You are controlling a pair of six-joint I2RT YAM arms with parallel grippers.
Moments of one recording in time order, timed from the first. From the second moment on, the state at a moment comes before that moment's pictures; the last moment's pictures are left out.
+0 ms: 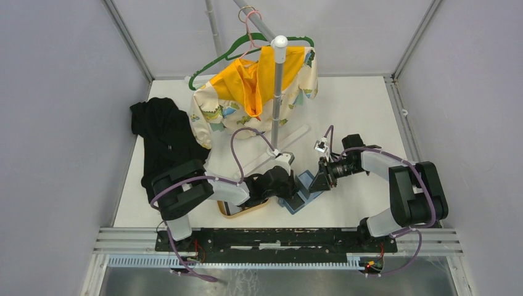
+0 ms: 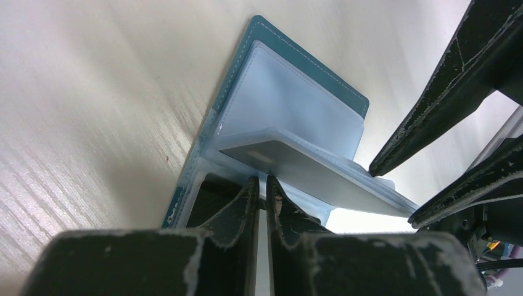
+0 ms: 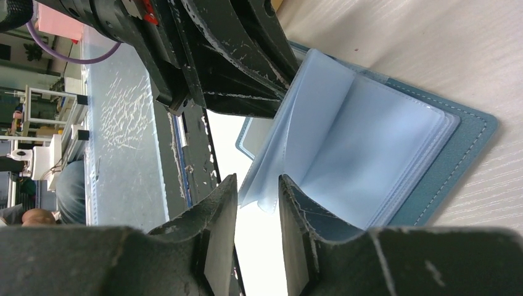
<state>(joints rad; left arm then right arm) -1.12 1.77 0.73 0.43 -0.15 -0.74 0.15 1.50 0.67 -0.61 -1.15 -0.56</state>
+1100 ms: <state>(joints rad) -1.12 1.71 0.68 0.46 -0.12 -0.75 0.16 1.52 0.67 -0.61 -1.17 -0.56</state>
